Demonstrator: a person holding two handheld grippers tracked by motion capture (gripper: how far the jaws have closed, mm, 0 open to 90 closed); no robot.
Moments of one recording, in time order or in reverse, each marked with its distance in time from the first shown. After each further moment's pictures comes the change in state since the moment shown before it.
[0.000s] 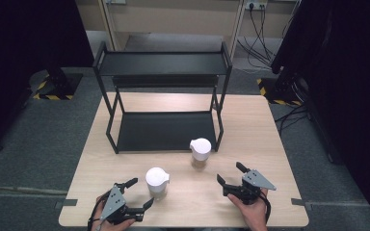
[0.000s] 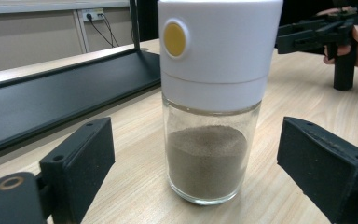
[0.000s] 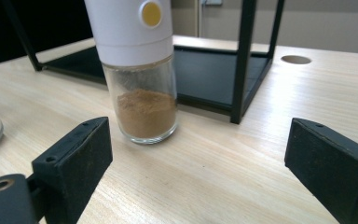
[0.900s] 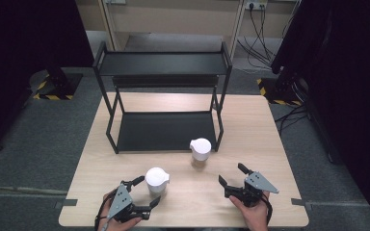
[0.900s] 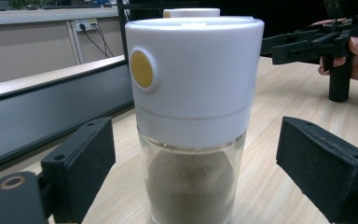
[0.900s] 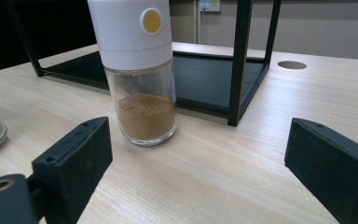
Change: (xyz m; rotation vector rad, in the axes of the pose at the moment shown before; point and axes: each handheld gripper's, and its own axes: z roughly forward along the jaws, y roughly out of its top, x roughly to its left) left arm -0.006 0.004 0.019 -0.031 -0.024 0.021; right arm 0.000 -0.004 -0.004 -0.021 0.001 -0.004
